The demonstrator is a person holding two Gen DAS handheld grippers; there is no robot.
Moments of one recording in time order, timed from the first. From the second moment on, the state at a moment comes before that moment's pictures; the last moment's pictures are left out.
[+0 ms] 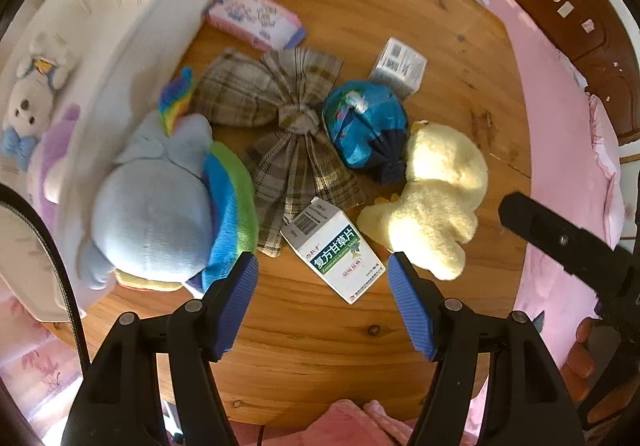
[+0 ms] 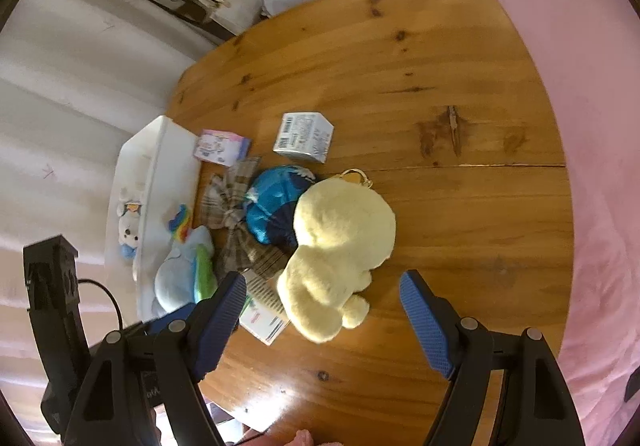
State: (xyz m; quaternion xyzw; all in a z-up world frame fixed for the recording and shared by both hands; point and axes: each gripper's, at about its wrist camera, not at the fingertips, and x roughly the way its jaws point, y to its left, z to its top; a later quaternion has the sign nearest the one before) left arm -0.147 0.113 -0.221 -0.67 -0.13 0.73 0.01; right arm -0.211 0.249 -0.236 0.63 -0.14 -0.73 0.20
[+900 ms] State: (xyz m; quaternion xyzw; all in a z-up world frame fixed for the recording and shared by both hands) left arm -0.148 0.100 -0.261 -0.71 -0.21 0.67 -0.03; right arm -0.249 0.235 -0.296 0.69 -0.16 -0.68 0.19
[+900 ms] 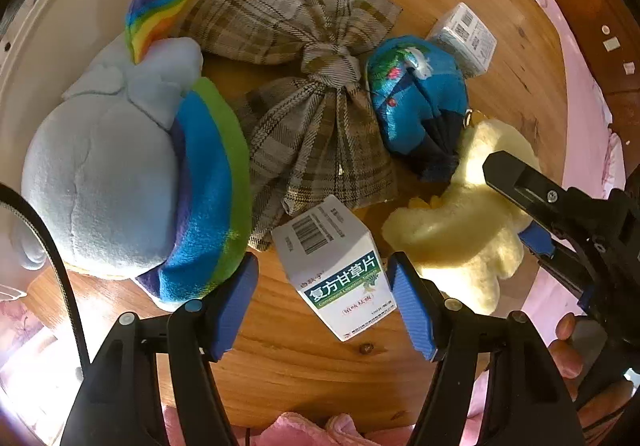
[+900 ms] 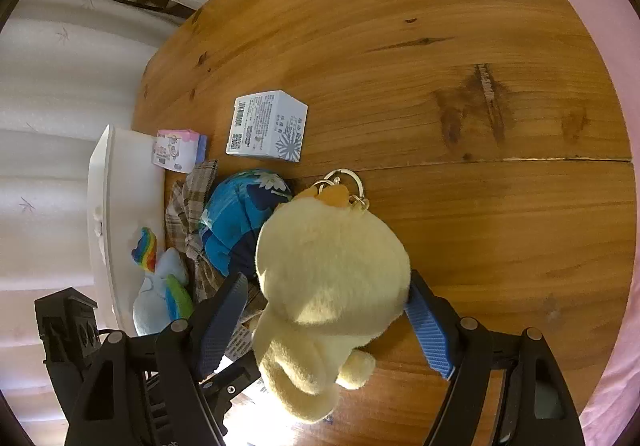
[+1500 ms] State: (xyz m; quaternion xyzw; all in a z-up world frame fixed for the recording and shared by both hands) left arm -0.138 0.105 -0.245 -0.71 -0.20 0.68 -0.02; right arm -0.245 0.231 -0.295 0.69 -0.13 -0.68 0.20
